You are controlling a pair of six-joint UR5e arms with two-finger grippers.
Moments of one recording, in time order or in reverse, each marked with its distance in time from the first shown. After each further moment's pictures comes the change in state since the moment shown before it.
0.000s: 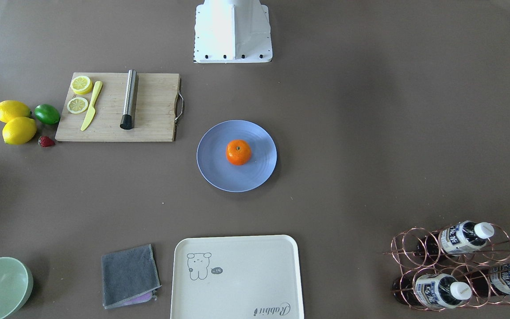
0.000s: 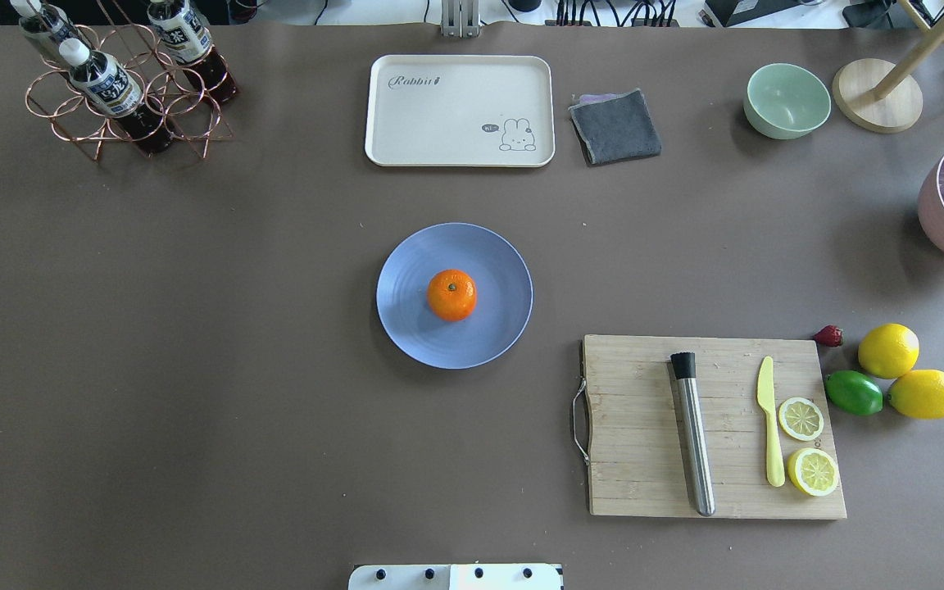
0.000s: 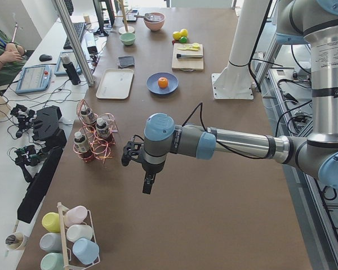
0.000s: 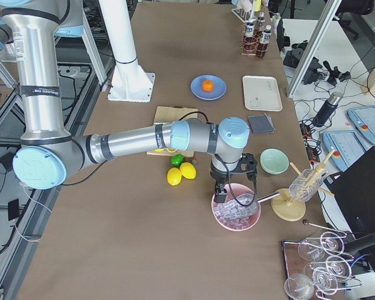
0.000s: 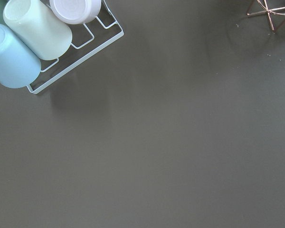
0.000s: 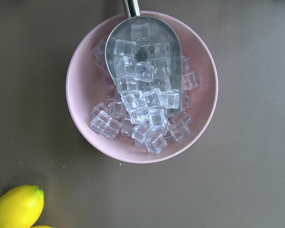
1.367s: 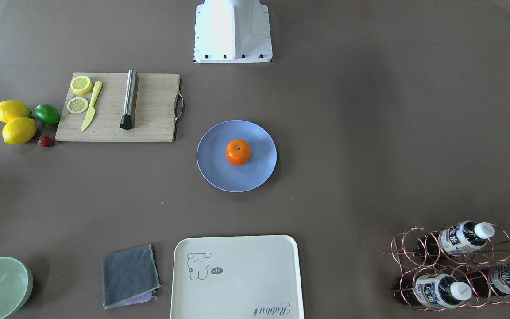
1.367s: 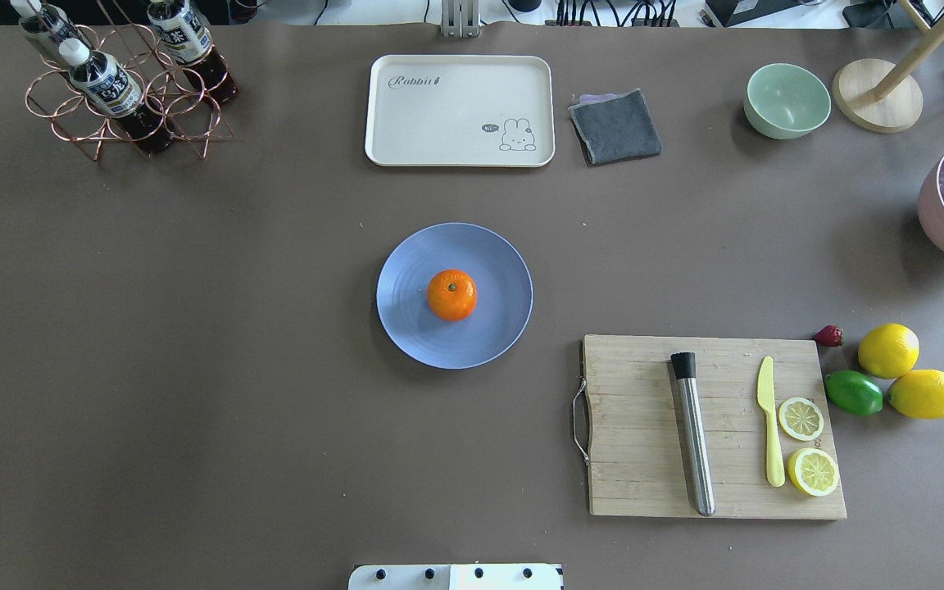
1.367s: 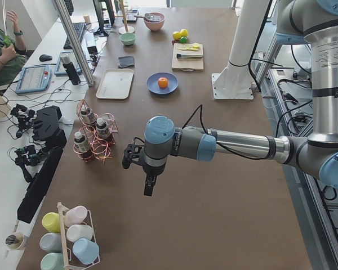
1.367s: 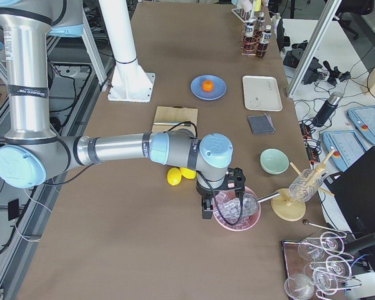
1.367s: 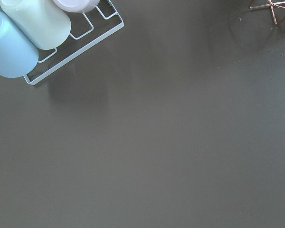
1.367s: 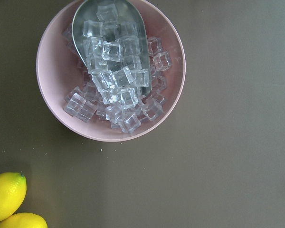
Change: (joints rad) left arm -0.002 0.002 0.012 -0.003 -0.002 -0.001; right arm 0.073 -0.061 0.001 0.019 0.023 -0.046
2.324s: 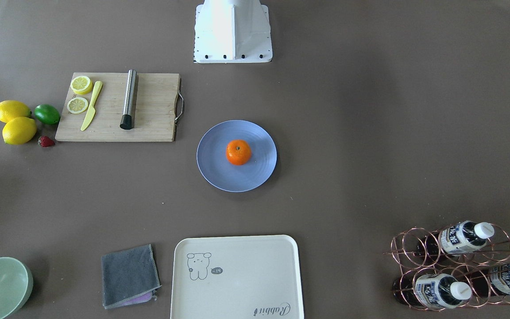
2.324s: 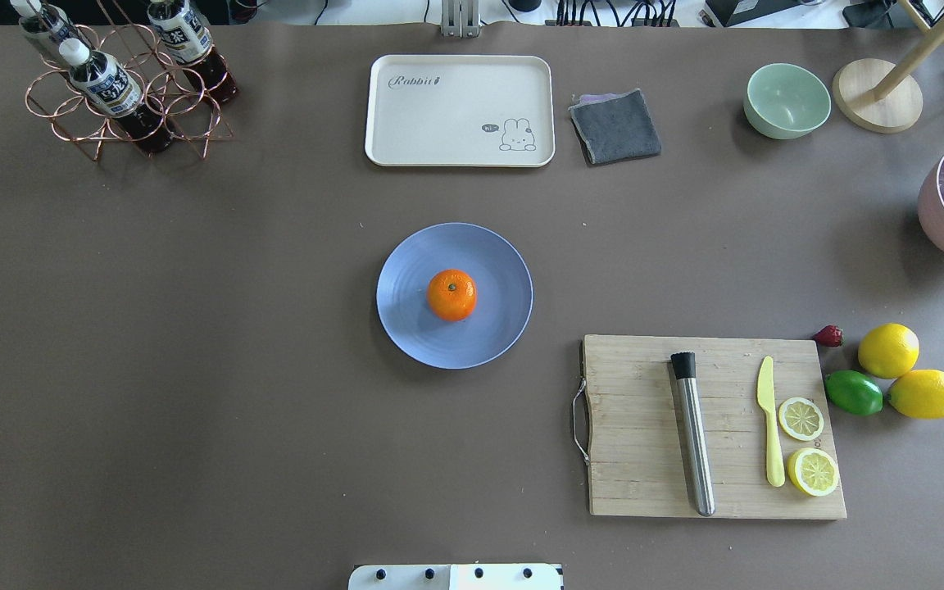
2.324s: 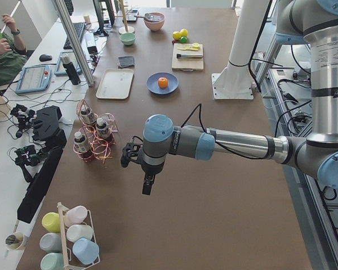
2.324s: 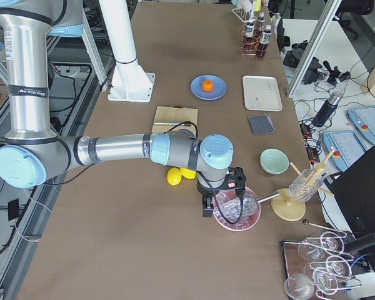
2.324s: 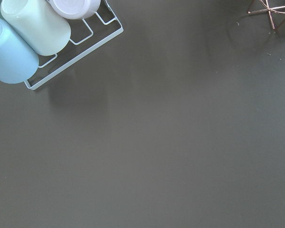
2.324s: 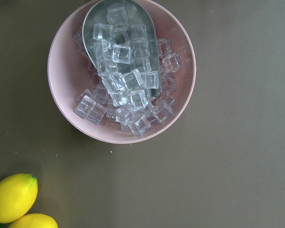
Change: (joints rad) left arm 0.000 -0.010 0.001 0.002 0.003 -0.001; right arm 0.000 0.001 -0.003 0.000 0.033 0.001
